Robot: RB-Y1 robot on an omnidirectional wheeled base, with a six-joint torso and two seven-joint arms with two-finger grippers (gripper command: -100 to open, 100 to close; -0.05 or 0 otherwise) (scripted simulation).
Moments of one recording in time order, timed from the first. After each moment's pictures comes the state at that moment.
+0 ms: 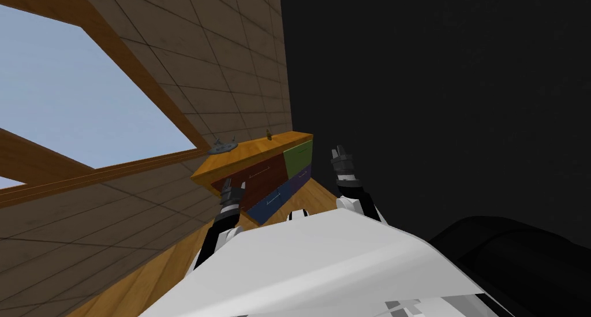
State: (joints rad) left arm 0.48 0.11 0.14 -2.00 0.25 -0.29 0.24; right arm 0.52 -0.01 0.05 -2.38 -0.11 -0.37 0.09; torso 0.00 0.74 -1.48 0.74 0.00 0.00
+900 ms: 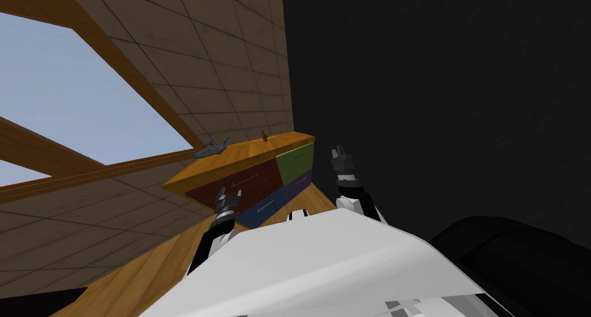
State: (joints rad) left arm 0.46 0.12 0.23 -1.85 0.38 -0.23 0.31; right arm 0.52 -0.02 0.05 -2.38 -0.11 -0.37 0.09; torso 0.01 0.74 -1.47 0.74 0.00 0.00
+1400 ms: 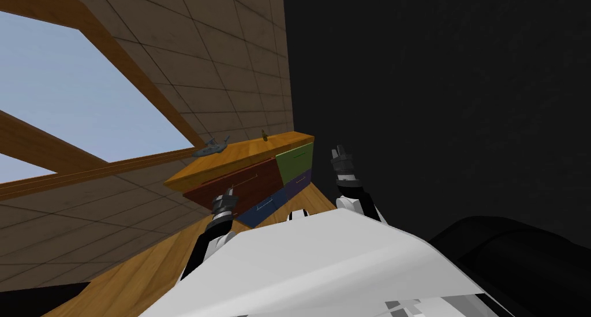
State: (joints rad) left arm 0.48 0.13 0.23 -1.90 0.39 -0.23 0.31; right arm 0.52 -0.02 0.05 -2.38 -0.11 -0.37 0.09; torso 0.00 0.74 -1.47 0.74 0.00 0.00
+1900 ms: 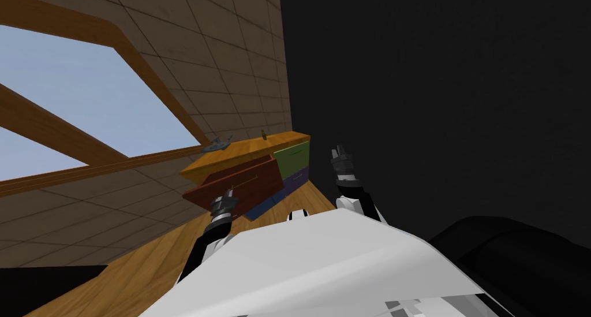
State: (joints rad) left arm 0.52 0.13 0.23 -1.92 0.39 -0.22 0.31; right arm 0.52 -0.02 0.05 -2.38 -0.11 -0.37 0.09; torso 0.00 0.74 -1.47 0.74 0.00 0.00
